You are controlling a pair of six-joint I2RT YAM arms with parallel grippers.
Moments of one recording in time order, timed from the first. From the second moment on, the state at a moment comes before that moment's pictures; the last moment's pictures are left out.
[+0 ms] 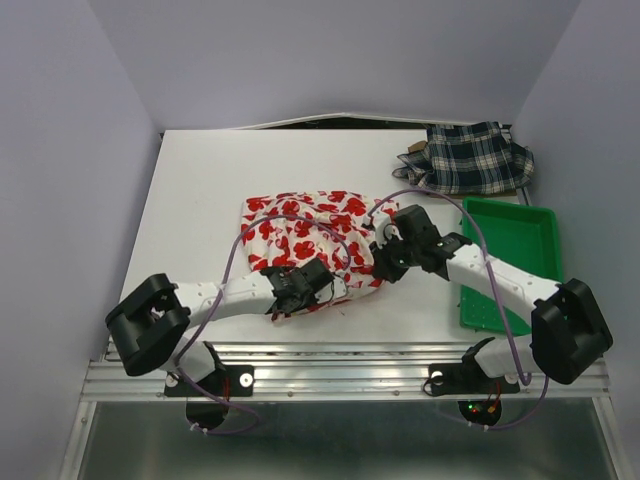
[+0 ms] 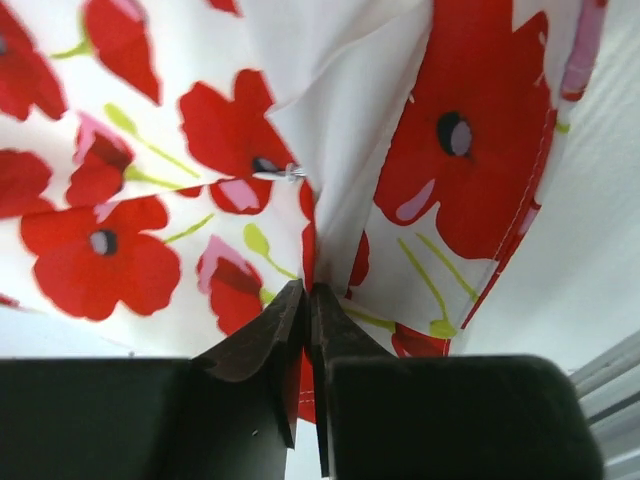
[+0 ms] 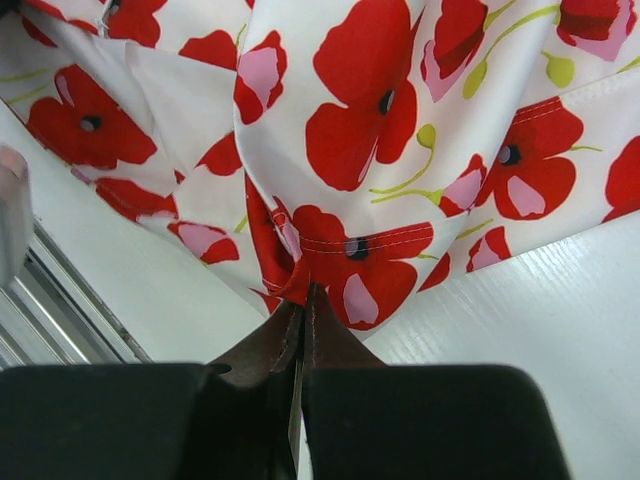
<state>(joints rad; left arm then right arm) -1.02 1.44 0.75 -0.53 -0.30 0.35 0.58 1.35 0.83 -0.39 -0.35 -0.10</state>
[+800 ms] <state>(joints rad) -0.07 1.23 0.97 -0.65 -0.02 0.36 0.53 1.25 0.87 -0.35 -0.38 -0.20</state>
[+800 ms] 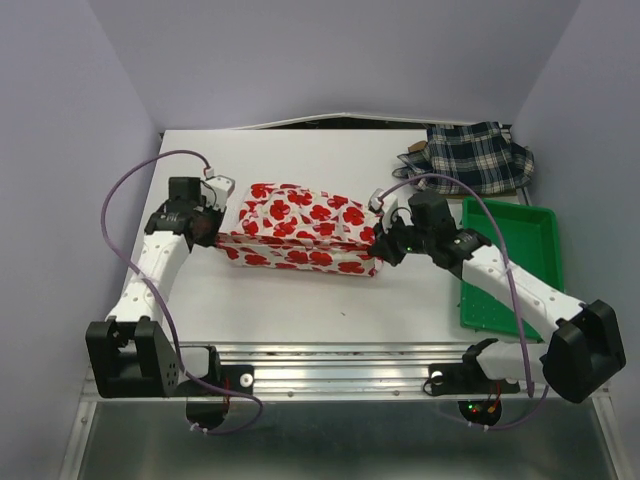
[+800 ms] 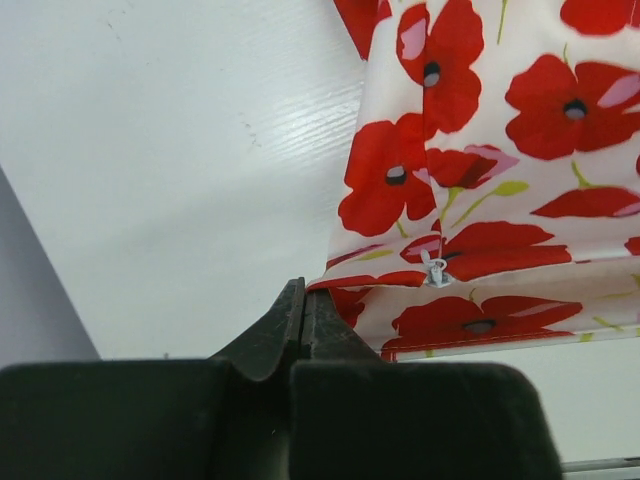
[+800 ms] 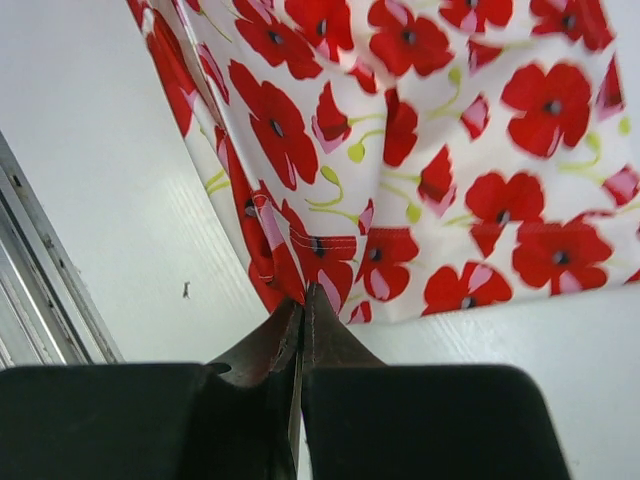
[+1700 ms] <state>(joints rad) -0.01 1.58 1.13 -0.80 0.50 0.50 0.41 1.59 1.05 -0.40 -0.49 -0.15</state>
